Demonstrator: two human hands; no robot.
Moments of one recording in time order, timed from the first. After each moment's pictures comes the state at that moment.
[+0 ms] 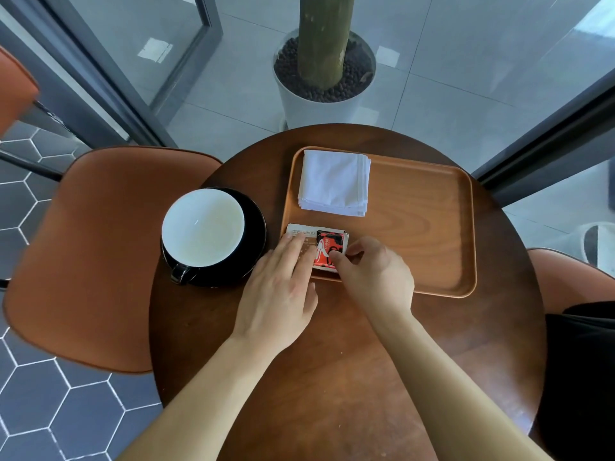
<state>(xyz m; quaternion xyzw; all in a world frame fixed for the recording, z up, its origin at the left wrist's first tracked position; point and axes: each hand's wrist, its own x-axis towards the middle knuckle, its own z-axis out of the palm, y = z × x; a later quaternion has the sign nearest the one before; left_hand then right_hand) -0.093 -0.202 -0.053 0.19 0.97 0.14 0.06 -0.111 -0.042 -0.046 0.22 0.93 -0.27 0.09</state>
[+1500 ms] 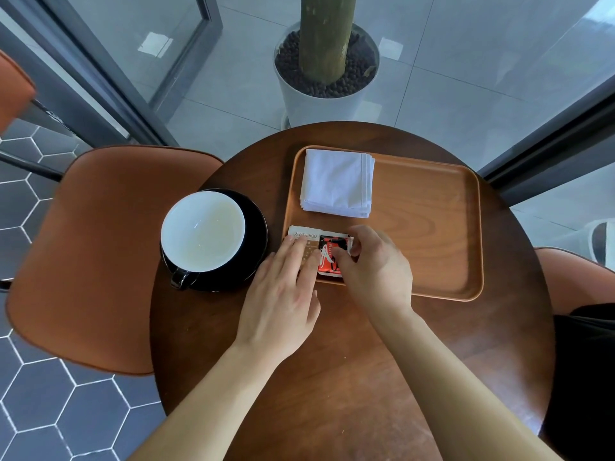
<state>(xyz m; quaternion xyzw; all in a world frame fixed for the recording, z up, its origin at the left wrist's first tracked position) -0.090 -0.201 -0.059 0.20 0.97 0.11 0.06 -0.119 -0.041 -0.054 0.16 0.94 -0.29 0.04</state>
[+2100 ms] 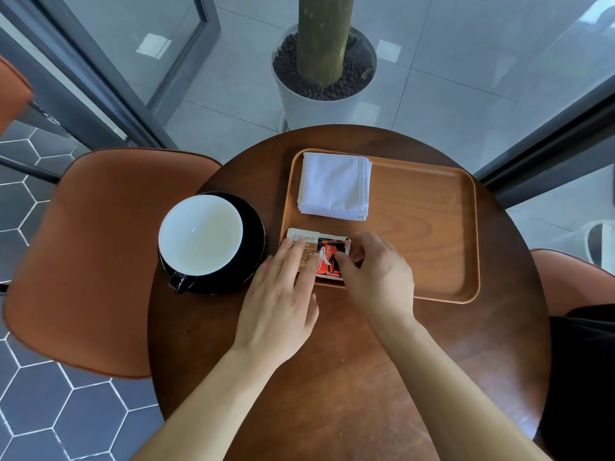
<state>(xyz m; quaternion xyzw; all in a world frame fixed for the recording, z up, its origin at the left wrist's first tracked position) -0.089 -0.201 -0.059 0.20 0.97 0.12 0.06 -0.113 -0.036 -0.051 0.16 0.94 -0.30 0.03</state>
